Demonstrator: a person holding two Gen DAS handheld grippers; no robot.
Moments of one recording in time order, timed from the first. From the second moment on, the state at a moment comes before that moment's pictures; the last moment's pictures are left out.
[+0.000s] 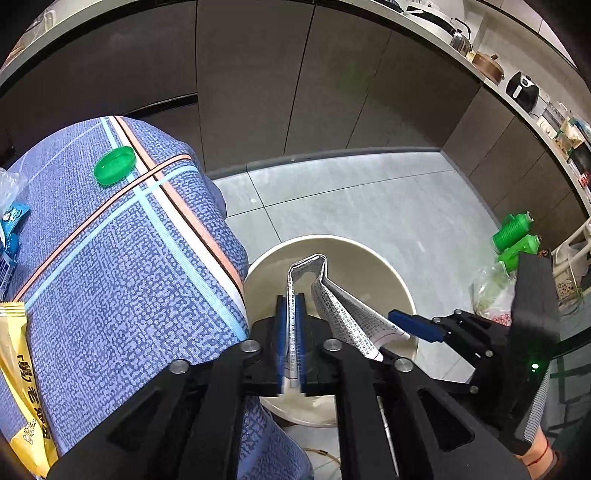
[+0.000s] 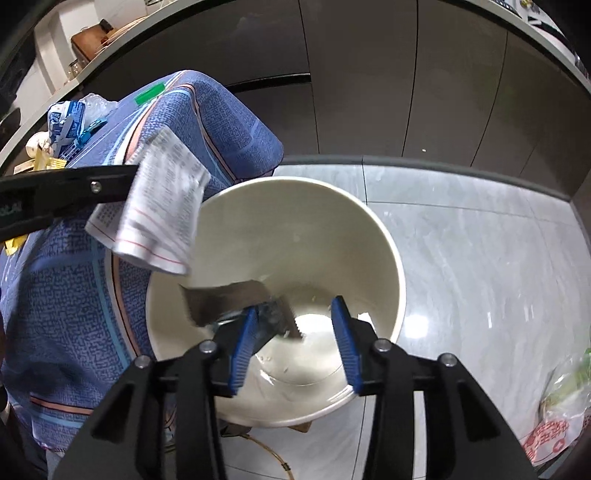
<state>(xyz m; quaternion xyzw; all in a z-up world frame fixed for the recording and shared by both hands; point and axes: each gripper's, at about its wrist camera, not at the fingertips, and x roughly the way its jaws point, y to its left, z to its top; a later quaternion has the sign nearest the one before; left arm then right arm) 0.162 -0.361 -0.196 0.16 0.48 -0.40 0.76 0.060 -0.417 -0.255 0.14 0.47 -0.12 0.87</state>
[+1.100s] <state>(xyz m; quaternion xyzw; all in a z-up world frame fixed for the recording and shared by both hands) 0.133 -0.276 -0.095 0.10 0.38 -0.33 0.86 0.040 -0.373 -0.166 0.08 0.40 -0.09 0.91</state>
